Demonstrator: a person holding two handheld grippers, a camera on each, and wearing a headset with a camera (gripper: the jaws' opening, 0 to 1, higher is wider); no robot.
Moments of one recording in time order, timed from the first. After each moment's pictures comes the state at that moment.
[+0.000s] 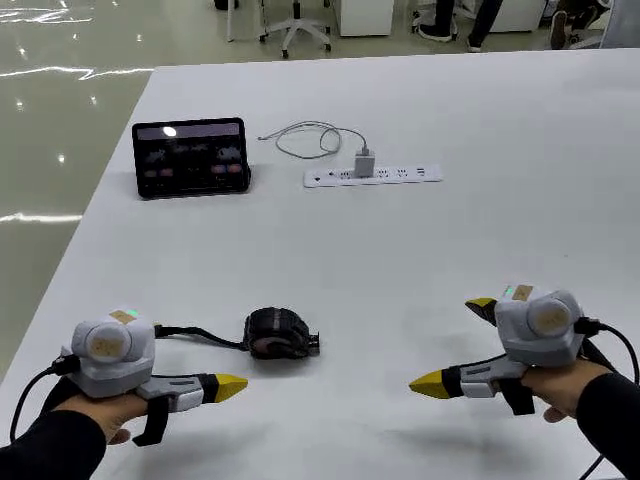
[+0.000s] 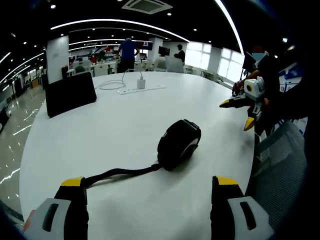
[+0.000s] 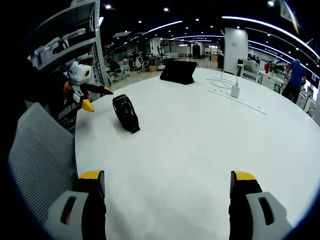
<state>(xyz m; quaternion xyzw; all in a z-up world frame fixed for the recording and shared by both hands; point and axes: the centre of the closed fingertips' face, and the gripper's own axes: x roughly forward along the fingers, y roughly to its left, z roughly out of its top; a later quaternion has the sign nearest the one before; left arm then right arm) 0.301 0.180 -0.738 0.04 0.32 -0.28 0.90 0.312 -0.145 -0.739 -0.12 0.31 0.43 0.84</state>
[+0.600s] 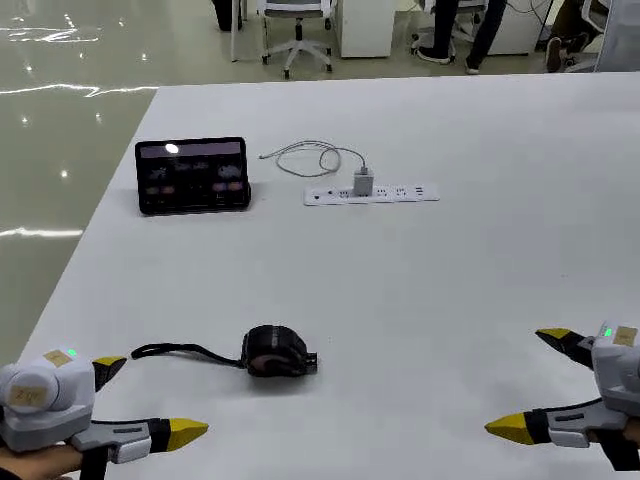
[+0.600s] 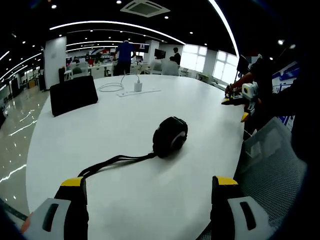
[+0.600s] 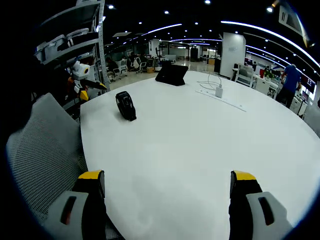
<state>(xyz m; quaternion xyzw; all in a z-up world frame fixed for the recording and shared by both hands) 0.264 0.199 -0.714 0.04 0.31 -0.30 0.90 0.281 -0.228 -0.716 -0.13 0.29 0.41 0.85</state>
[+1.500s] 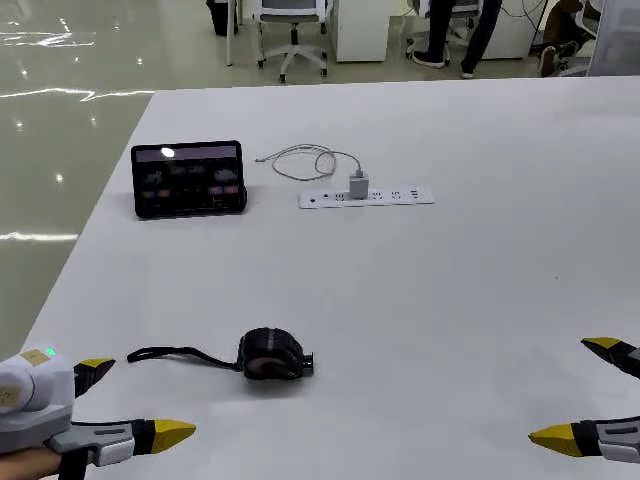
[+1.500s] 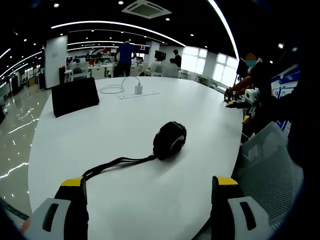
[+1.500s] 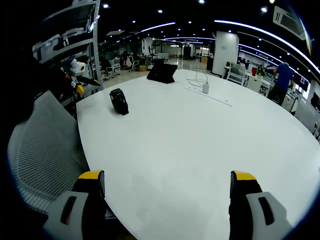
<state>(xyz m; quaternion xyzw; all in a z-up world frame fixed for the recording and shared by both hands) 0.265 0.205 -0.703 0.02 0.32 -0.30 0.90 0.267 -0.263 -0.702 -0.14 0.30 0.38 0.86</state>
